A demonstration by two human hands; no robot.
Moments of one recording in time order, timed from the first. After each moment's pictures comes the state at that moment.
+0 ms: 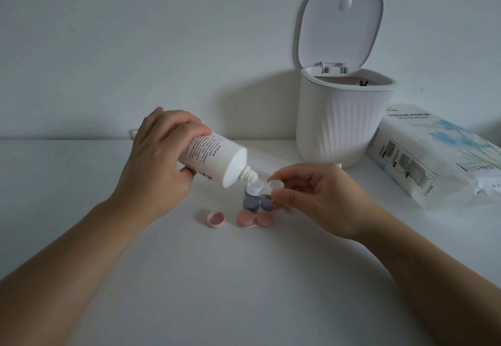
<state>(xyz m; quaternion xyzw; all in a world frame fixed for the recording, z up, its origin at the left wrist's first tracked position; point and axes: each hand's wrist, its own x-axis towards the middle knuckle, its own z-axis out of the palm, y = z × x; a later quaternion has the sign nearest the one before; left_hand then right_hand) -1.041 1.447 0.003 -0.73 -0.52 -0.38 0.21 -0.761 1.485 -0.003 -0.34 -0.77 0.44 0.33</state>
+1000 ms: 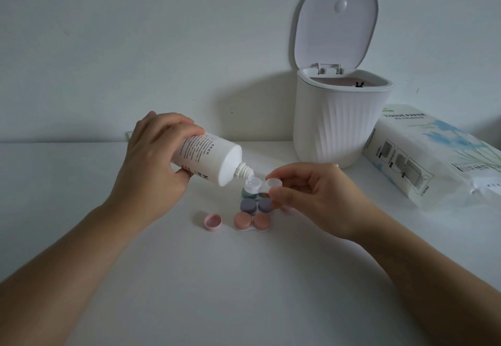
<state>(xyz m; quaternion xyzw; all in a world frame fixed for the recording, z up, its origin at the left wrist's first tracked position) -1.044 1.451 0.000 -0.72 -0.54 -0.39 0.20 -0.761 1.485 -0.002 -0.33 -0.75 0.46 0.34</state>
